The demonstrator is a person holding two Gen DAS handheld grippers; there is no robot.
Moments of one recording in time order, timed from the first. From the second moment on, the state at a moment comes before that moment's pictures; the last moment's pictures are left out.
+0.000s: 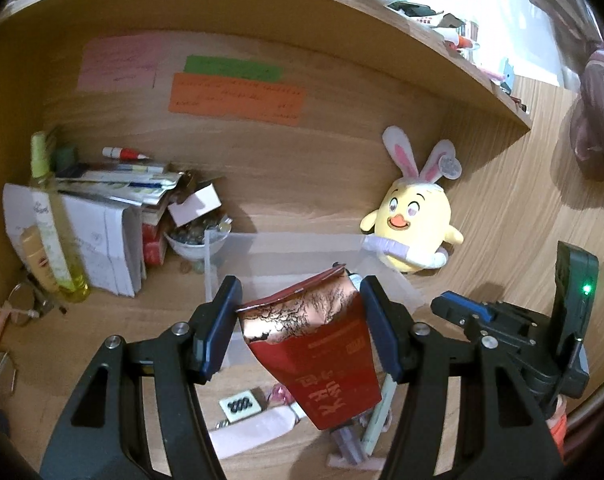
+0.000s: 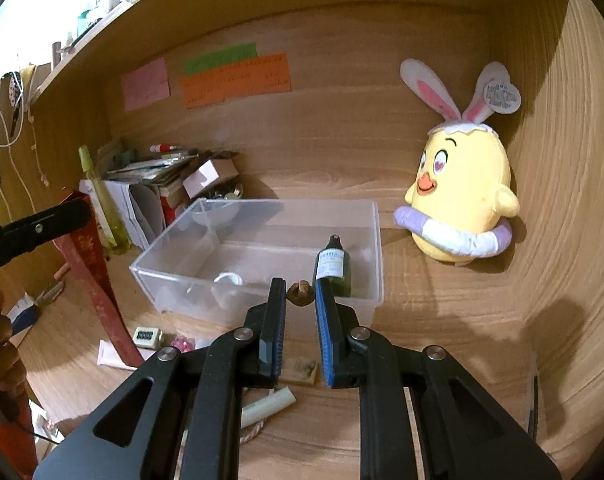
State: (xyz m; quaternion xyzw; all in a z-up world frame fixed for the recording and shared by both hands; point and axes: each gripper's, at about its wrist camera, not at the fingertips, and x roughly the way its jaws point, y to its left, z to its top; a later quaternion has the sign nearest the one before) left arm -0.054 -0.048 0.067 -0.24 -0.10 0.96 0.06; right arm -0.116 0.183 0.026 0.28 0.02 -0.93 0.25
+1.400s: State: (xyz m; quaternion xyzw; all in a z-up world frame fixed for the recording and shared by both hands) left arm -0.158 -0.077 0.060 -0.25 -0.07 0.96 -0.03; right arm -0.187 0.119 0.022 0.29 0.07 -0.92 0.26
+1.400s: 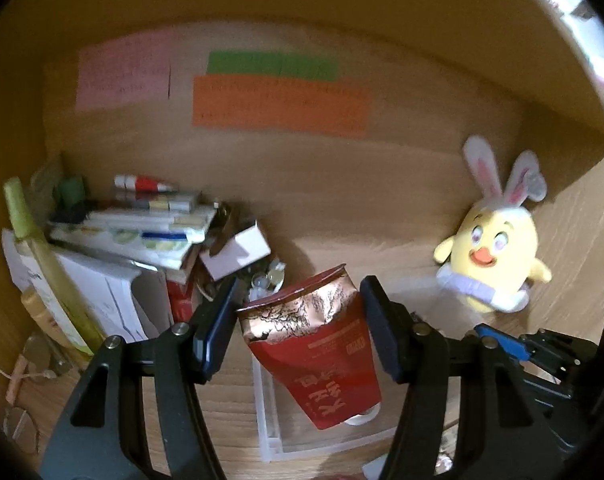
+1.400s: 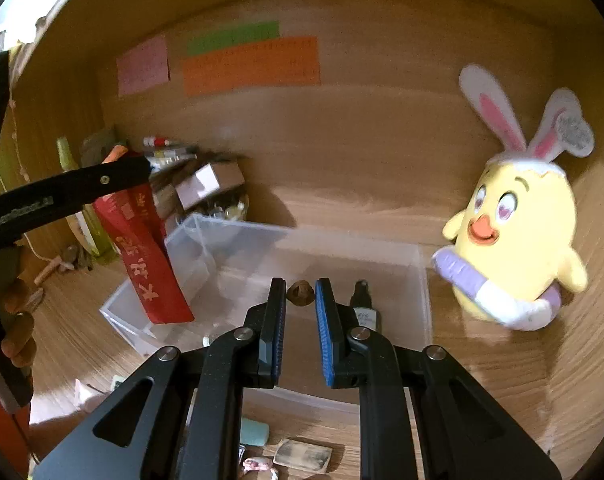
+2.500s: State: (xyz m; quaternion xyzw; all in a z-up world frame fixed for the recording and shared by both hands) left arm -0.200 -0.053 0.000 -0.35 -0.04 0.93 0.01; right arm -0.209 0.103 -0.016 0.36 0.07 -0.90 0.26
